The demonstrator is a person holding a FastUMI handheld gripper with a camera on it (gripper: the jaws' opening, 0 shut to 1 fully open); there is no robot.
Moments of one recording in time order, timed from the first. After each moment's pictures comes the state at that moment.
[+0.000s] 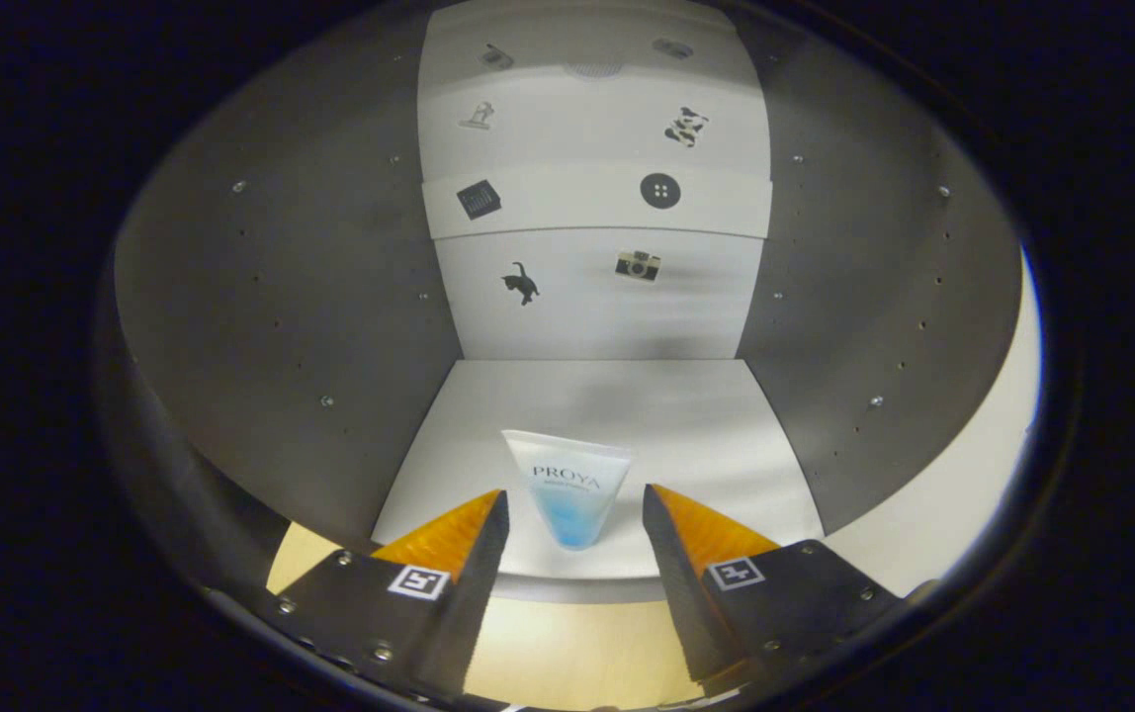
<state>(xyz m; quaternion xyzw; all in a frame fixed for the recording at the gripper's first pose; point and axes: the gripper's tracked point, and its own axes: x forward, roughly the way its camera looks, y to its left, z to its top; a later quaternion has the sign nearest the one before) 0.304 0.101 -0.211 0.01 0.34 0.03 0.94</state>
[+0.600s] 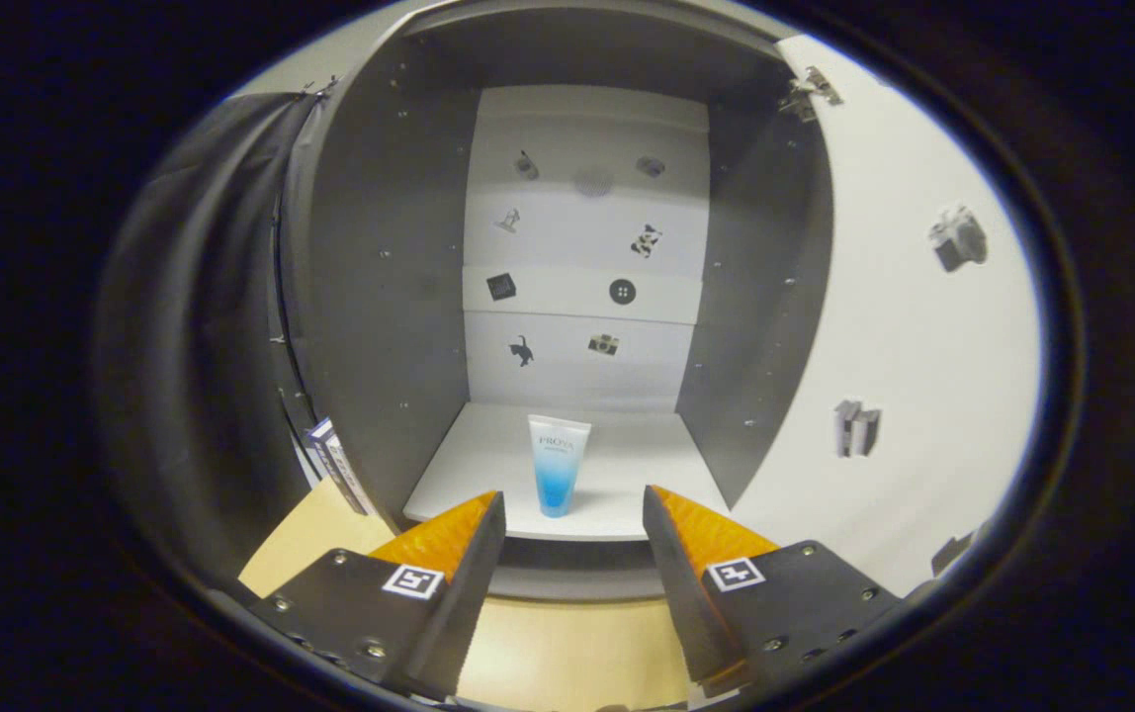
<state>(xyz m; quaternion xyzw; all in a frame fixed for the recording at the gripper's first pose) 0.193 0.080 -0.126 -0.03 0.21 0.00 0.98</state>
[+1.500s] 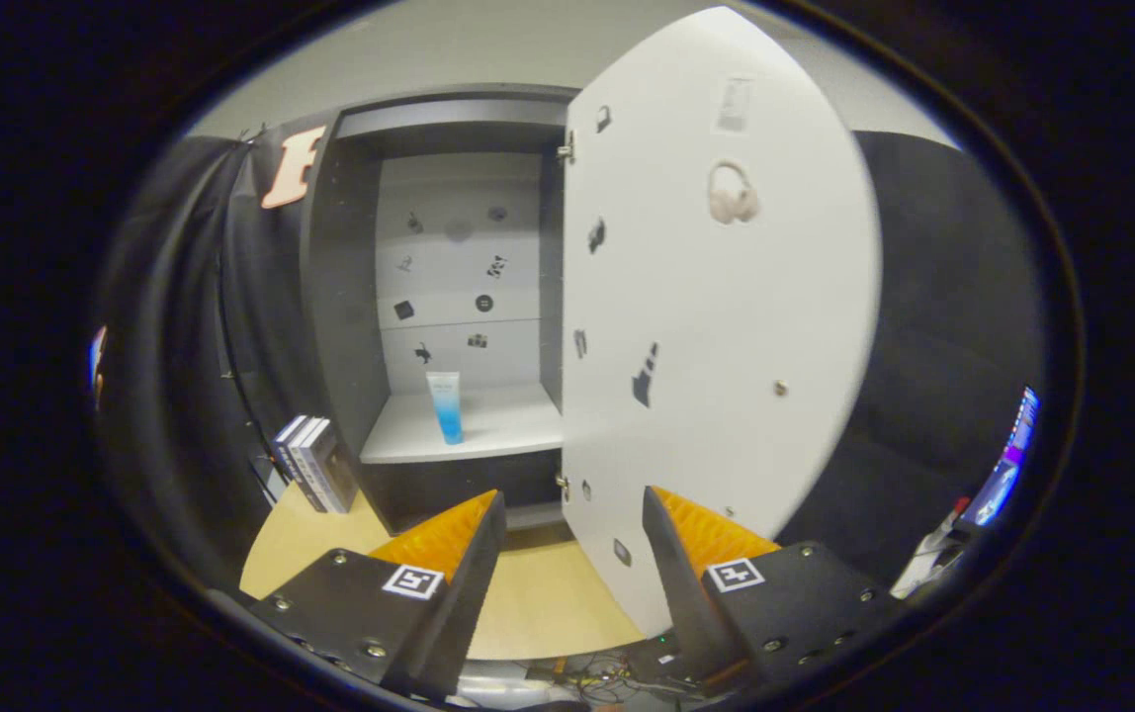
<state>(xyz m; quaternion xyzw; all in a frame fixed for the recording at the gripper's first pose) -0.044 -0.034 -0.088 0.01 0.19 -0.19 0.96</state>
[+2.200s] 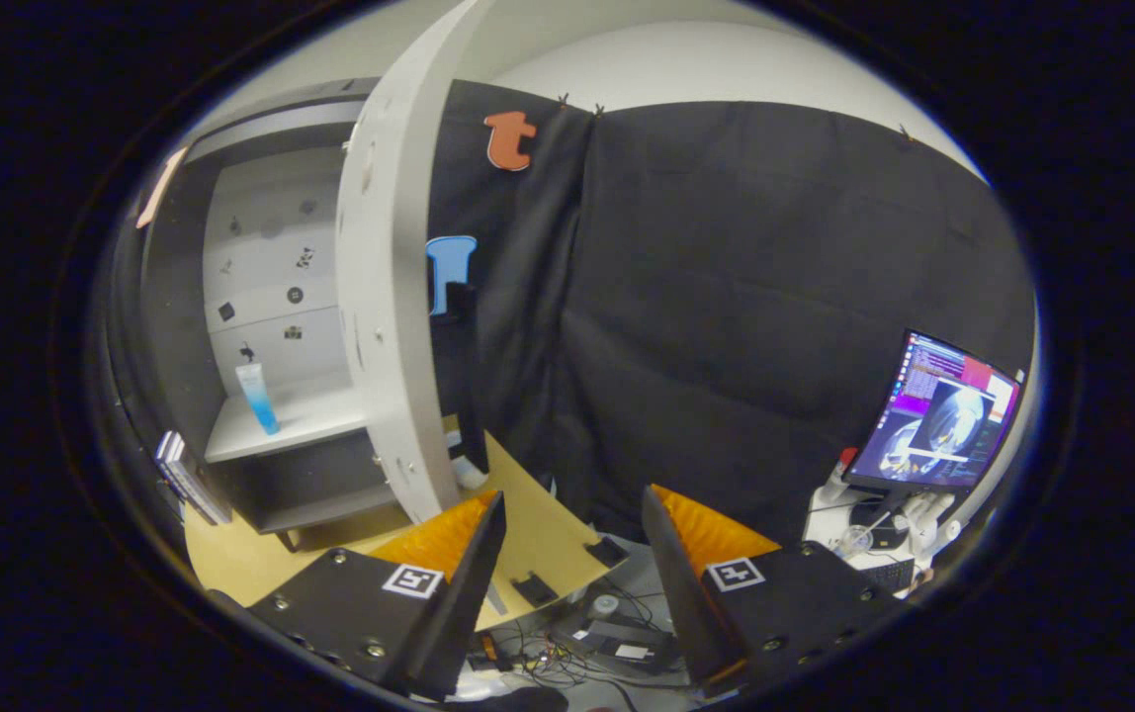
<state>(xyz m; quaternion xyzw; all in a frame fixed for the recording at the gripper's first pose) -0.124 -0.187 -0.080 0.02 0.20 -0.38 0.91</state>
